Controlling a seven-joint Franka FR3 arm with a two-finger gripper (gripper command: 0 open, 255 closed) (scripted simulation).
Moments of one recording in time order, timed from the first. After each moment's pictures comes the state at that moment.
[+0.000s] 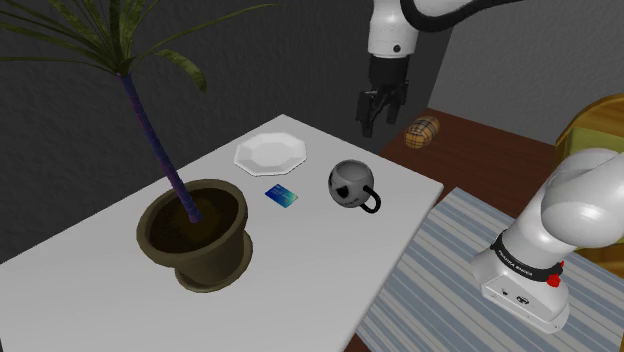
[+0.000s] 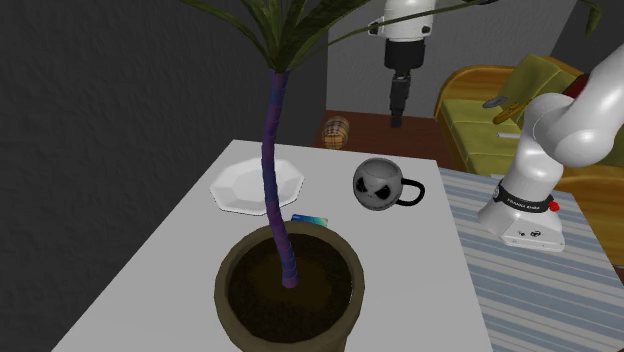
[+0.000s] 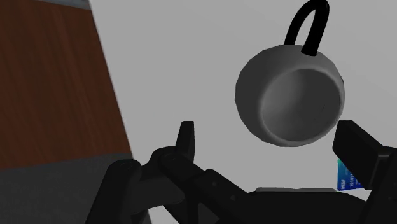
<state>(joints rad) 0.08 -0.44 0.26 -2.25 0.18 1.75 0.23</state>
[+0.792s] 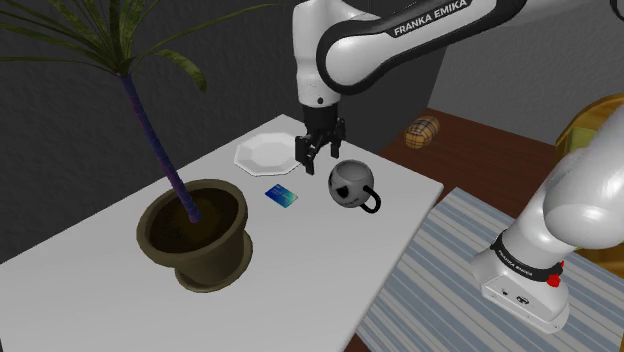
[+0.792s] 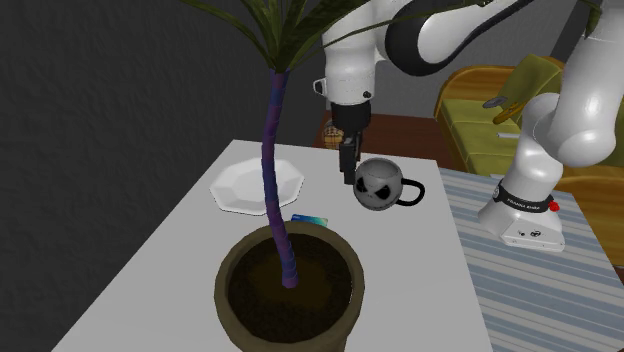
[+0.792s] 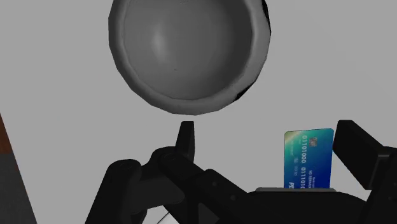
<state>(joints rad) 0.13 -0.01 0.41 -2.05 0.09 1.94 0.39</state>
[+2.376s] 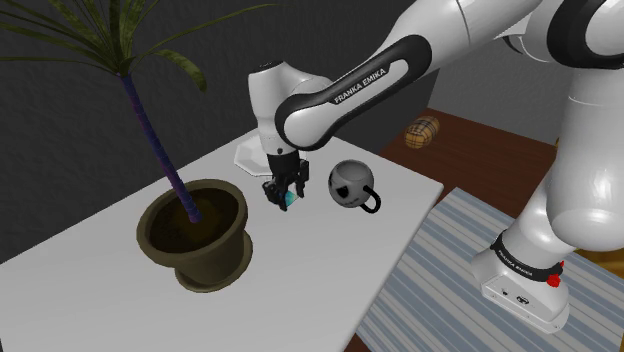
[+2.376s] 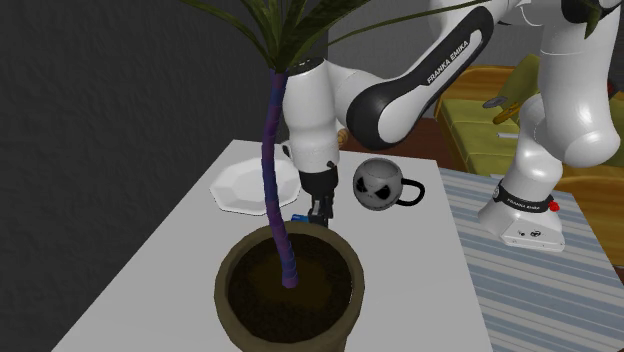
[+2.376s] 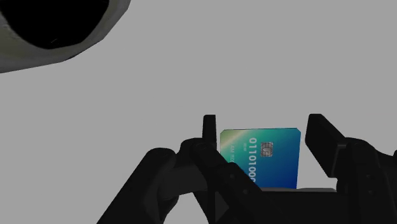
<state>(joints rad) 0.23 0.35 0.44 -1.87 -0.06 2.07 0.52</state>
